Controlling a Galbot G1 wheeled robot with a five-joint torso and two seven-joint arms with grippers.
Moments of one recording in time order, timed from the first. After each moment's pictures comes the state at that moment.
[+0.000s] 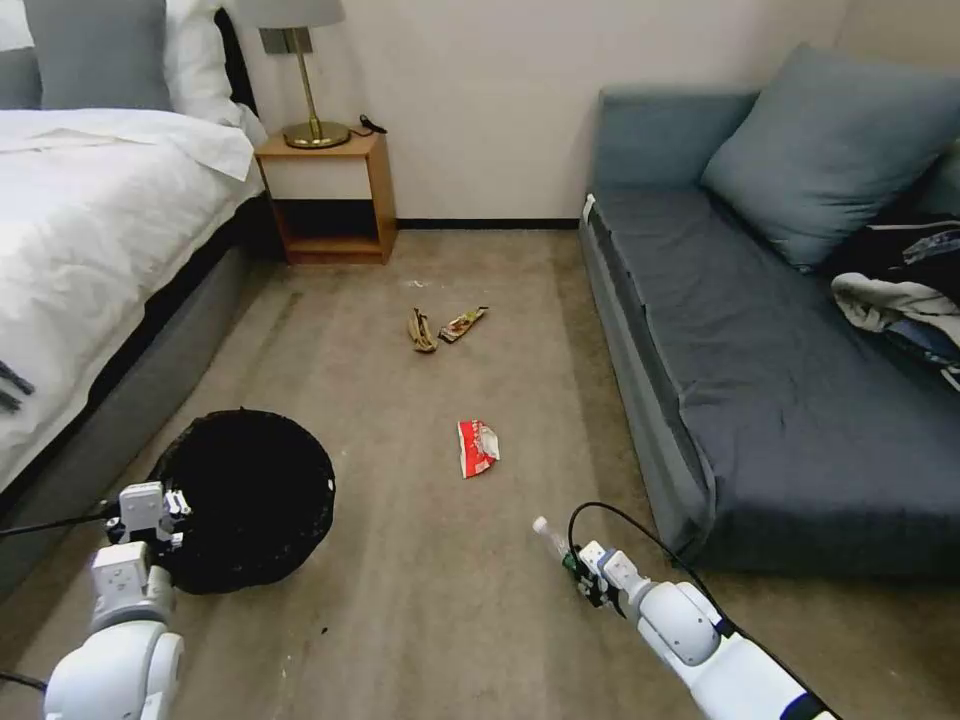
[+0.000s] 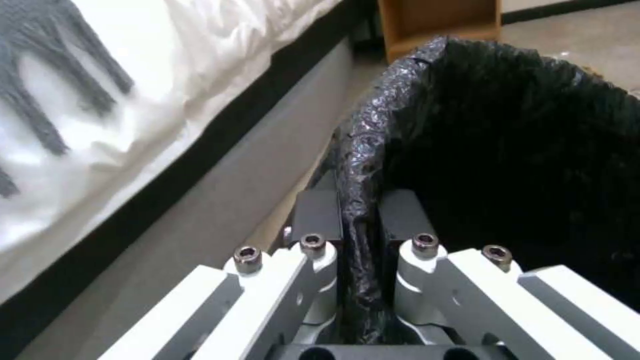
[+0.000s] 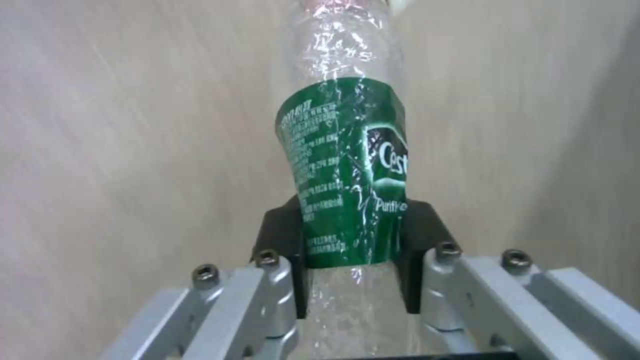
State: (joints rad) left arm 1.54 -1.34 -0.88 -1.96 -0.12 0.21 -0.14; right arm -1.14 1.09 0.01 1.49 -0.06 -0.37 -0.19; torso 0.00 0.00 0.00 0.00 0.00
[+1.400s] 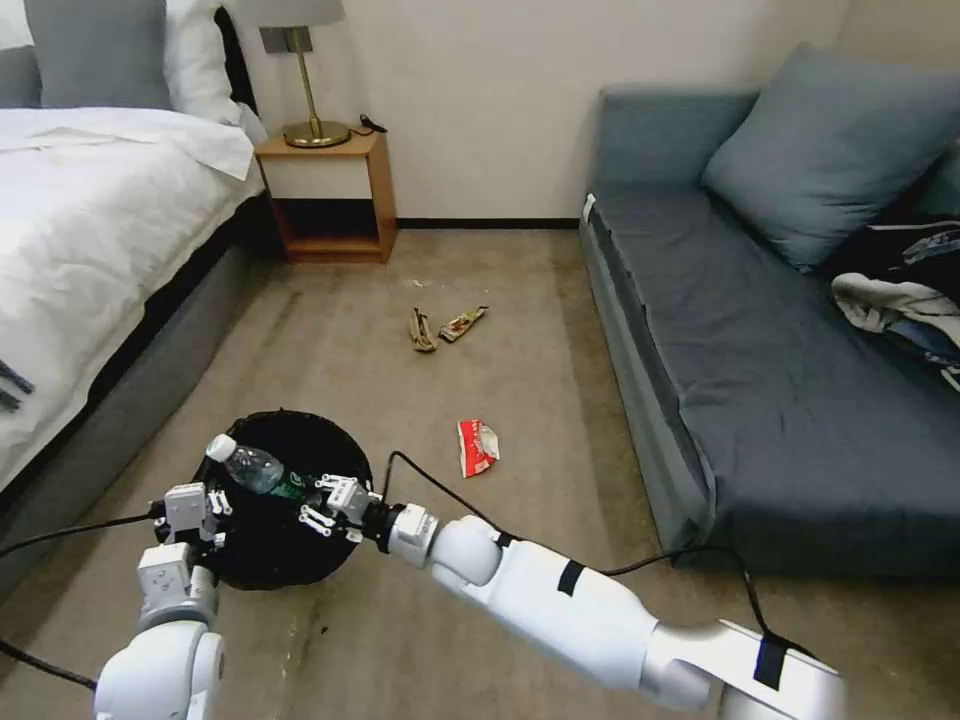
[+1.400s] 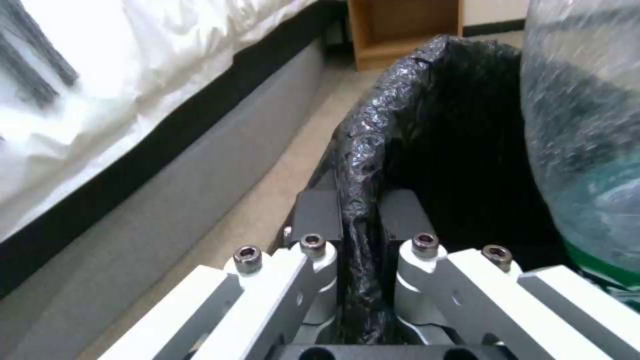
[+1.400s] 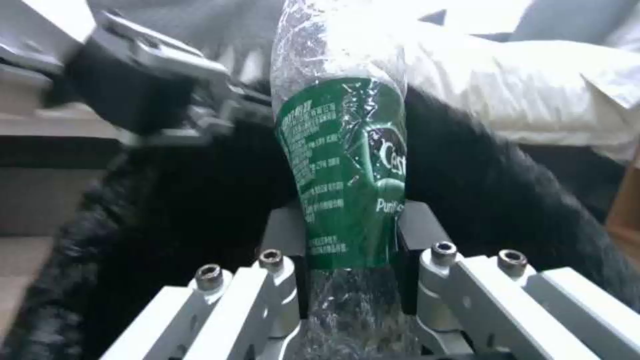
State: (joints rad) left arm 1.54 -1.44 -0.84 -2.02 -0.06 0.22 -0.09; right arm -0.60 1.50 -0.64 1.14 0.30 0.39 -0.15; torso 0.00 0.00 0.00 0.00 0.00
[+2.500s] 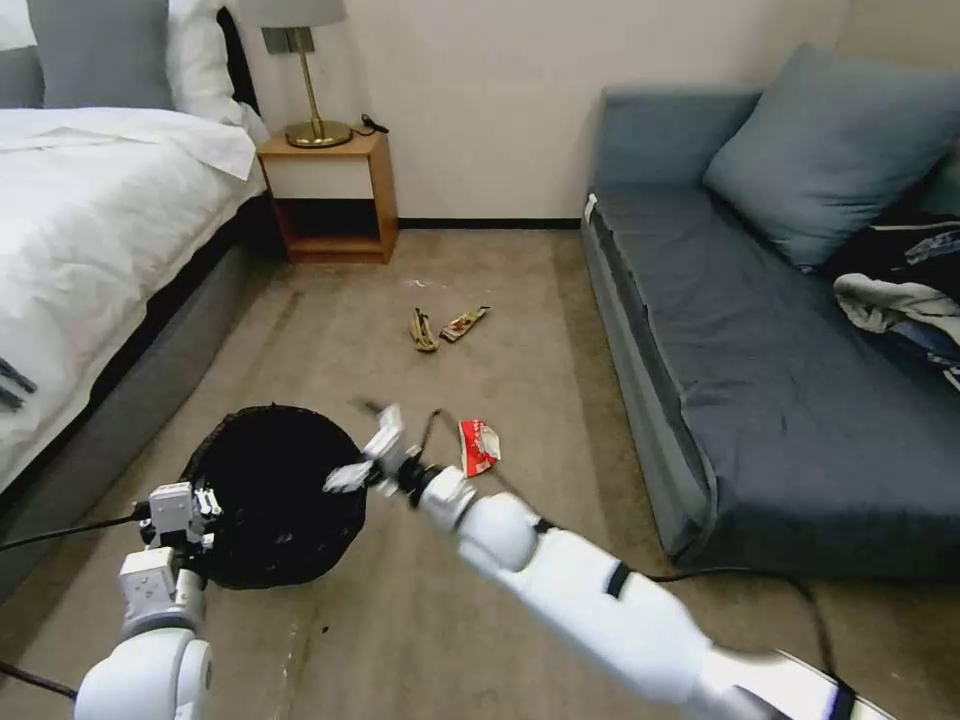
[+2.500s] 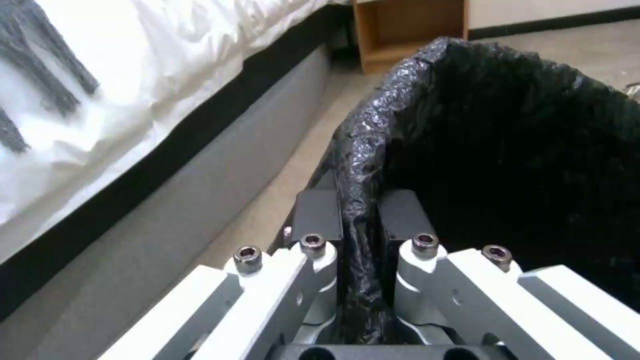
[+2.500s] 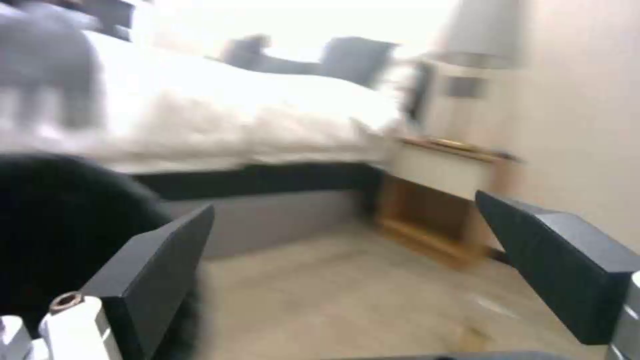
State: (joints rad) left arm 1.55 -1.43 -0.87 -2.03 -0.08 0.22 -0.08; right arm -0.75 1.24 -0.33 1.58 0.20 0.18 0.07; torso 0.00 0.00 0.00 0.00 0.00
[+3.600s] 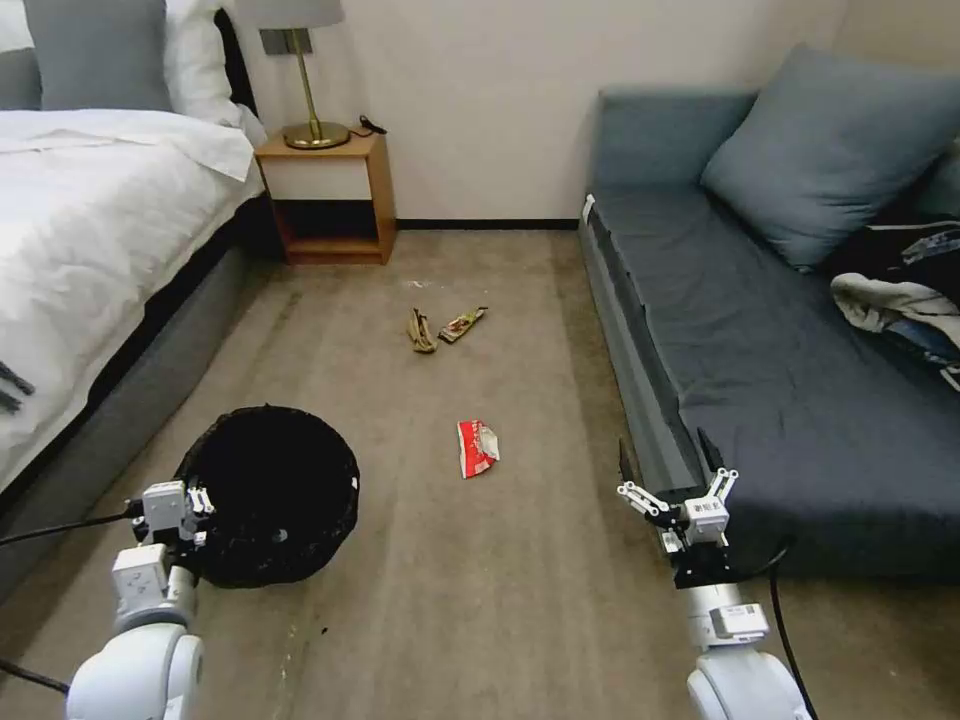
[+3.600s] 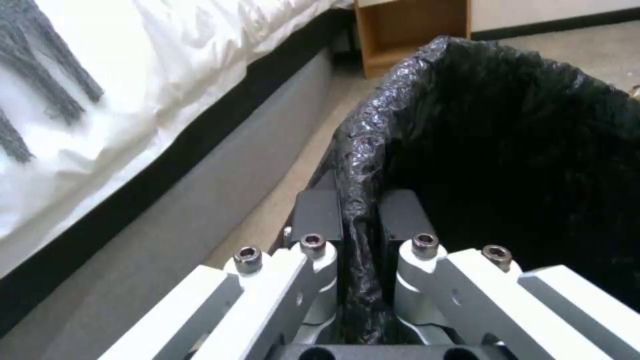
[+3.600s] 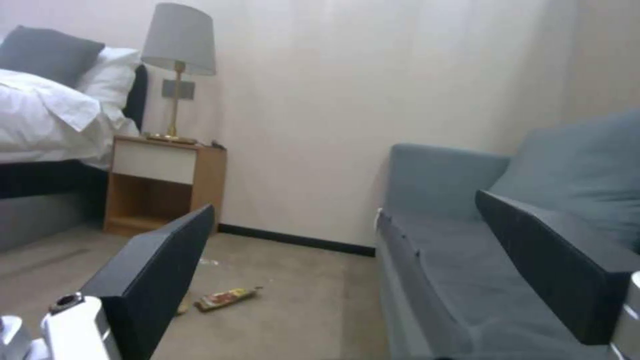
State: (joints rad) left arm 1.55 -1.40 -0.88 -2.01 -0.10 0.21 -0.08; right arm -1.54 1.31 0.42 1.88 -0.06 0.47 0.17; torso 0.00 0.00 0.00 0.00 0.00
